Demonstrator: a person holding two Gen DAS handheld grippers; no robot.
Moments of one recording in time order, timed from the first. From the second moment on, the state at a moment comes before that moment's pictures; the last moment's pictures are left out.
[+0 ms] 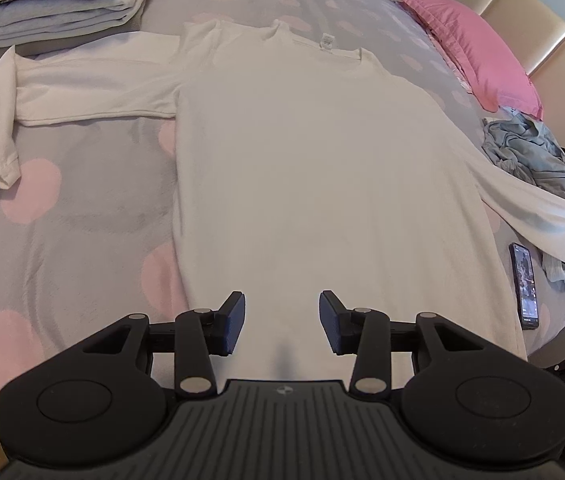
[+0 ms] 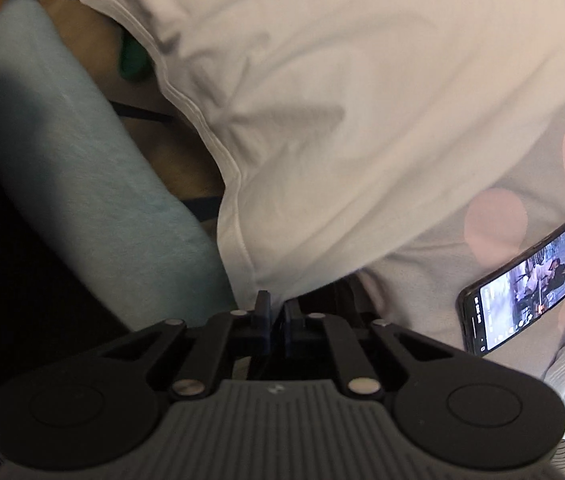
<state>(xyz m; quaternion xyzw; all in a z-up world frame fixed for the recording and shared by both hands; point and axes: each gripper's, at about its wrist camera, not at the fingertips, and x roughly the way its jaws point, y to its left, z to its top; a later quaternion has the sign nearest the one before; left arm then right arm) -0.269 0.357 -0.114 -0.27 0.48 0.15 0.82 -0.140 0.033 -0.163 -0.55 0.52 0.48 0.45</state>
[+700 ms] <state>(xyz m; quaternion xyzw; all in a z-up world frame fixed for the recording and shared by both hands) -0.296 0.324 -0.175 -0.21 0.62 0.15 0.74 -0.167 0.134 -0.145 -0.47 0.37 0.57 0.56</state>
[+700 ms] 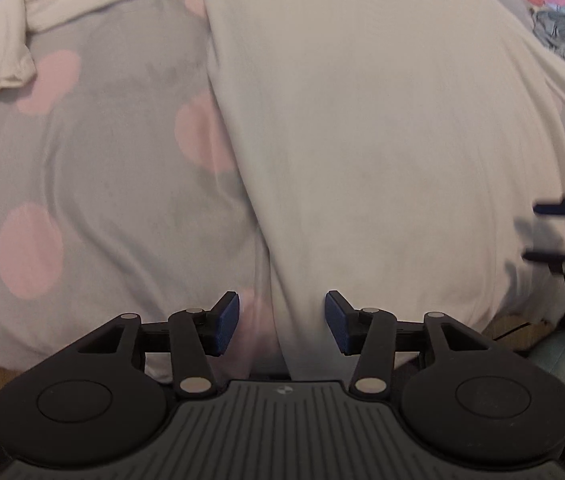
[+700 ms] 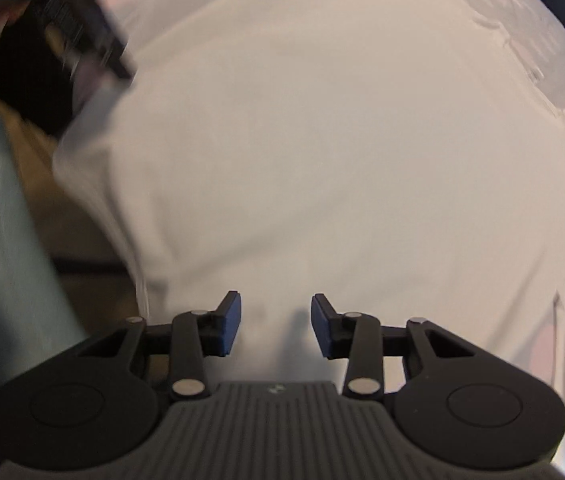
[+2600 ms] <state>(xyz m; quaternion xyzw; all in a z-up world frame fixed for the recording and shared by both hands) -0.281 0.305 -0.158 -0.18 0.61 0.03 0.77 -0.163 0.126 -0.140 -0.41 0.37 0.59 0.59</state>
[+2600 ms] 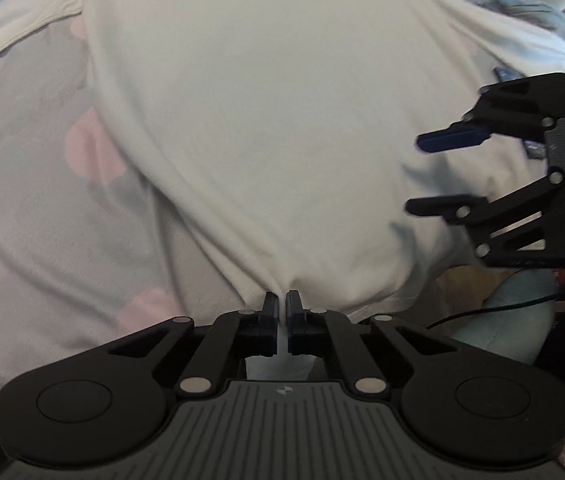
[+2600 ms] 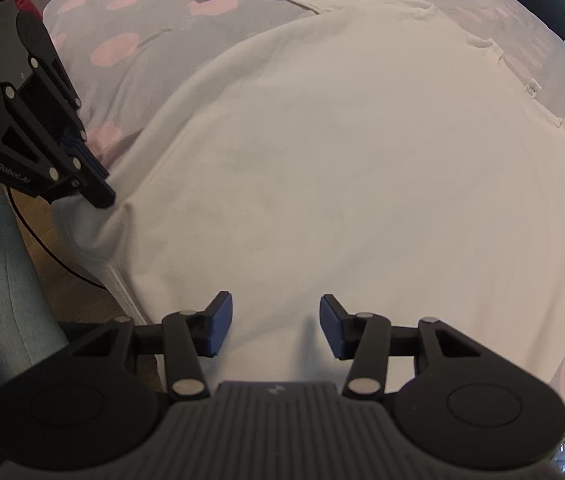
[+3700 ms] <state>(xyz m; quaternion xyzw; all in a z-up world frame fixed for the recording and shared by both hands) -0.254 0.228 -0.177 -0.15 0.60 -0.05 0.79 -0.183 0.139 -0.142 -0.39 0.37 0.61 0.58</state>
